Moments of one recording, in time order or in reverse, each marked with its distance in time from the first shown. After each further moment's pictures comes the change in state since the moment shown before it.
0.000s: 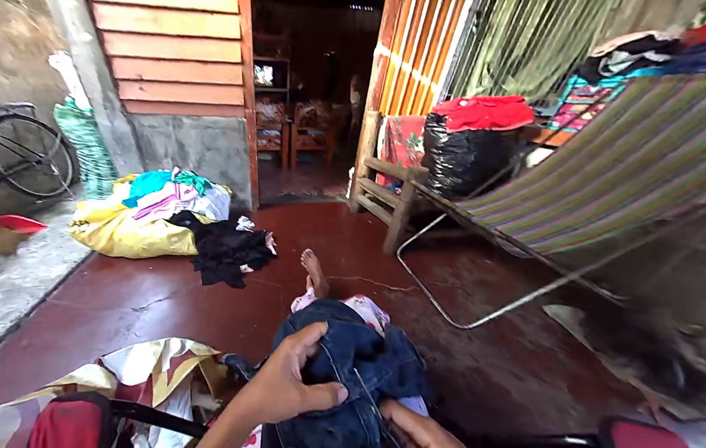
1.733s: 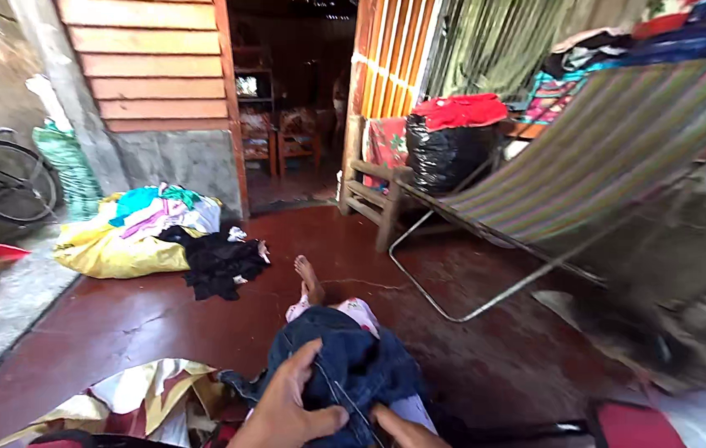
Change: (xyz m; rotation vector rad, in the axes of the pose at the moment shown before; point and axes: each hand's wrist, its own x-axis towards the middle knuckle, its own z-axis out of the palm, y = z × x) left_hand -0.007 -0.010 0.022 0.000 0.107 -0.029; right_hand 0.002 0.003 0.005 -0.146 0.014 0.085
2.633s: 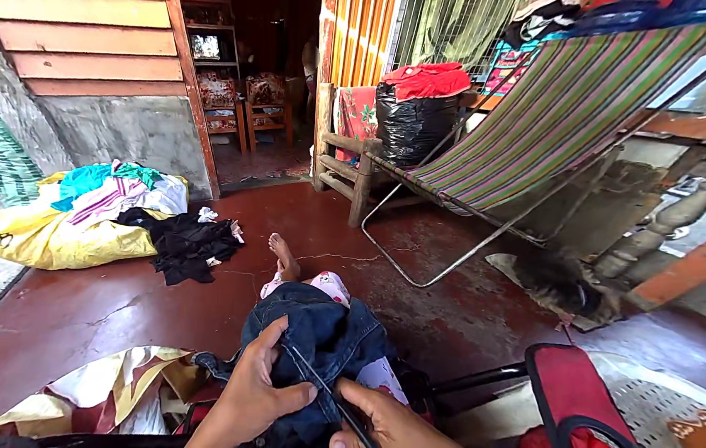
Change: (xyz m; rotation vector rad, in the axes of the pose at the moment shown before) left_hand -0.004 0.001 0.001 -0.022 0.063 -0.128; right_hand 0.004 0.003 0.012 0.070 0.029 -0.010
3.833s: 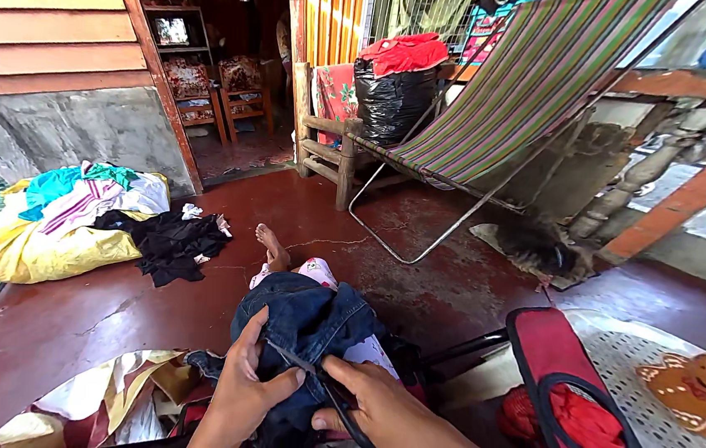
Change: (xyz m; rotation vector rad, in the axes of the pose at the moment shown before) left_hand -0.003 -0.008 0.012 -0.005 0.156 -0.005; right_hand 0.003 -0.013 0.007 -0.334 0.157 0.079
